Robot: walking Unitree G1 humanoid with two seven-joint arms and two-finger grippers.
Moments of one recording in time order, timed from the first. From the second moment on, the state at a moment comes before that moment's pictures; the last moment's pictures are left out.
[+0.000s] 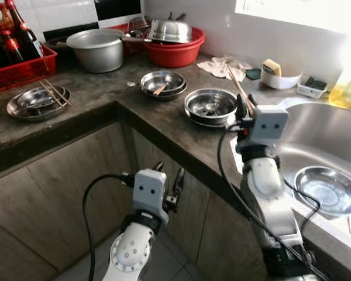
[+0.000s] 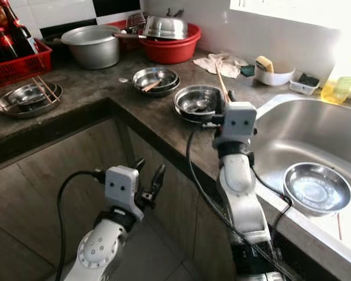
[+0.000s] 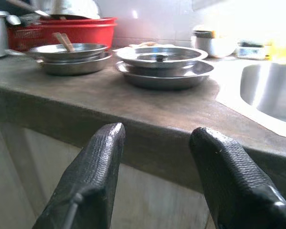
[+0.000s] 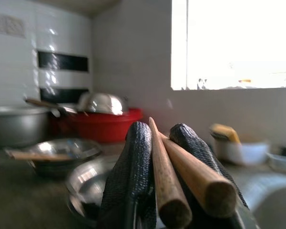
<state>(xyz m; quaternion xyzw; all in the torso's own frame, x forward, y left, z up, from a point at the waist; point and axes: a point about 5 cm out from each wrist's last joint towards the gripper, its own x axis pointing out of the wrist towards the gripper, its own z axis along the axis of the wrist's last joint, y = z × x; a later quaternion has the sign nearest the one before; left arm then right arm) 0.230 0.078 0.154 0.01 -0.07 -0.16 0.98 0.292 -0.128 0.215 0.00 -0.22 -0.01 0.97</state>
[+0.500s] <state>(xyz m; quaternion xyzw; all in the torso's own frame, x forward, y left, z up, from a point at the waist) 0.236 0.080 0.152 0.01 -0.07 -0.16 0.98 0.272 -0.139 0.204 -0.01 -0.17 -0.04 0.98</state>
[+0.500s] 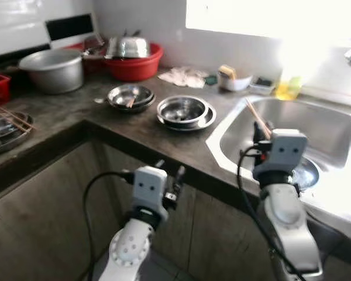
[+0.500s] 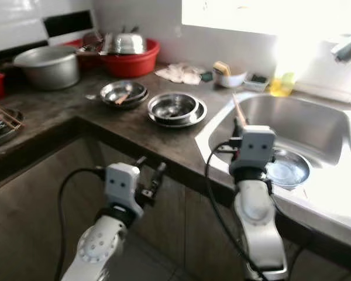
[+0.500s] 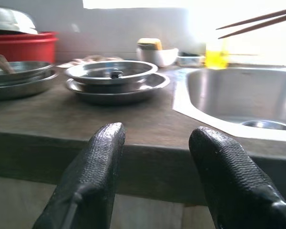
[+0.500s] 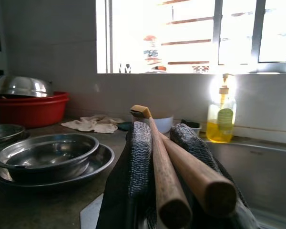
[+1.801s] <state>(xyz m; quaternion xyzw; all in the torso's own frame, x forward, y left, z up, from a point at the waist) 0.241 0.079 0.152 0.04 -0.07 -0.17 0.98 0.272 -0.130 0.208 -0.03 -0.16 -0.01 0.99</state>
